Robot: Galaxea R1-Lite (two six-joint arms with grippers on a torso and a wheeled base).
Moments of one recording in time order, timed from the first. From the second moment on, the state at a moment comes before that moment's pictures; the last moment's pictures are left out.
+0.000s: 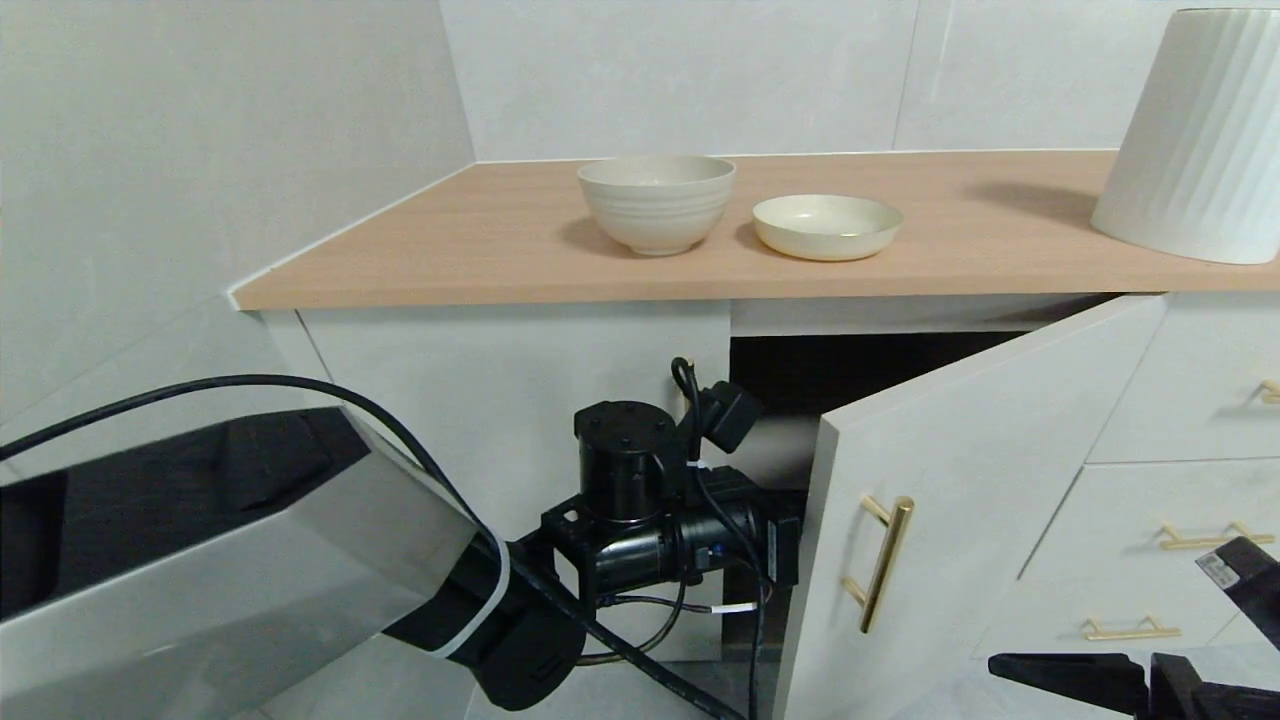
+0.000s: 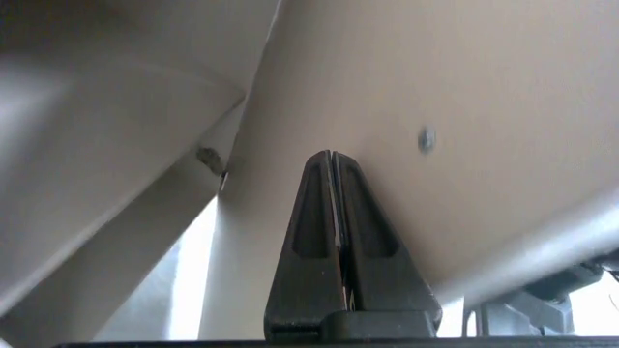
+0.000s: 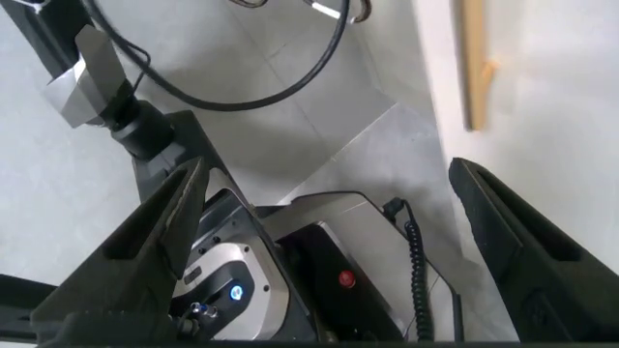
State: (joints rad) left arm -0.78 2.17 -0.95 -1.11 -0.49 -0.34; right arm 0.51 1.18 -0.08 -0.81 0.59 0.21
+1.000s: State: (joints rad) left arm -0.78 2.22 -1.06 -1.03 -0.47 -0.34; right arm 0.53 1.18 -0.08 -0.81 0.59 0.21
